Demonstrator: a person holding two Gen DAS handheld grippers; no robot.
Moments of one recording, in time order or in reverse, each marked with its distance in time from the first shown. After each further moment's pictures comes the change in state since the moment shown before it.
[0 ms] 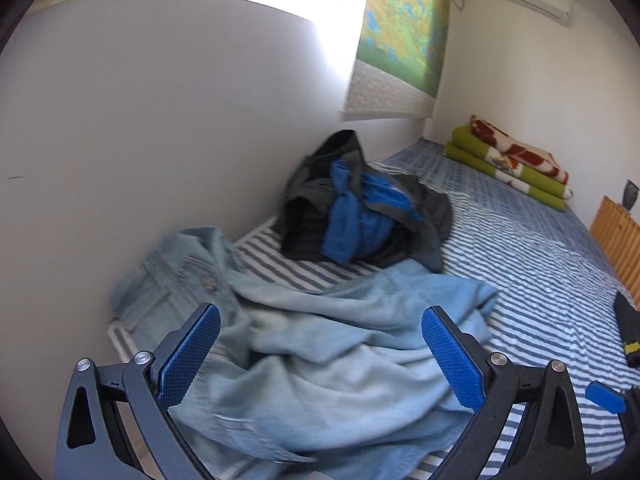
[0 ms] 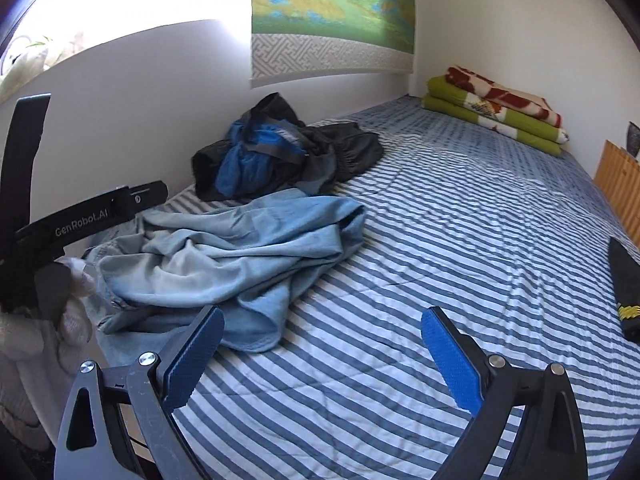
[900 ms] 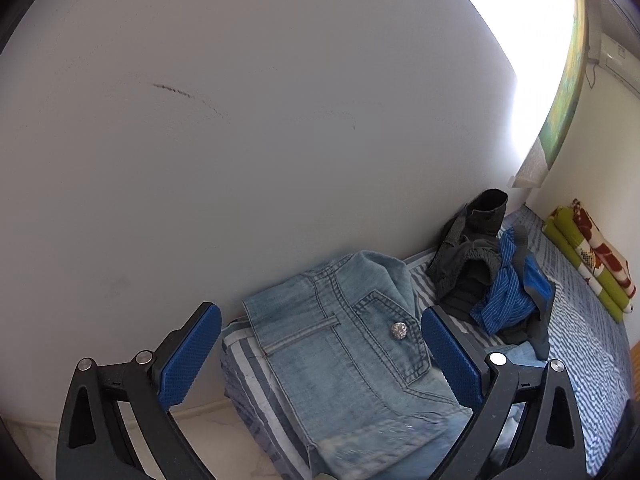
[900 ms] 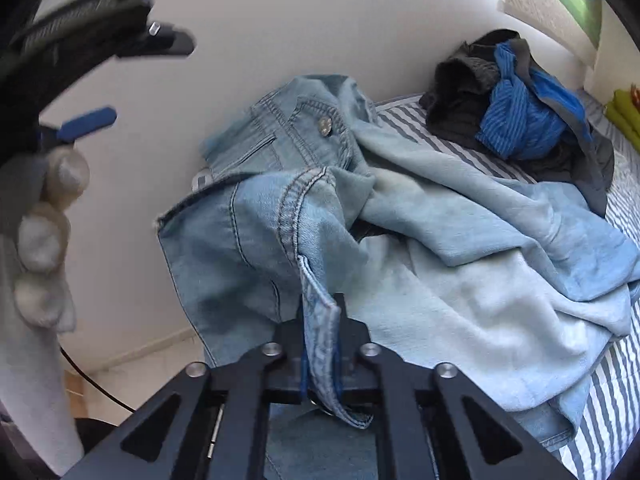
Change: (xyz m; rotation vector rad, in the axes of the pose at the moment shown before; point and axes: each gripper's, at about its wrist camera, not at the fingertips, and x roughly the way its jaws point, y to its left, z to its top) left arm 0.016 0.172 0.016 -0.352 -0.009 0.224; right arm 0.133 0.189 0.027 -0.202 0.263 0.358
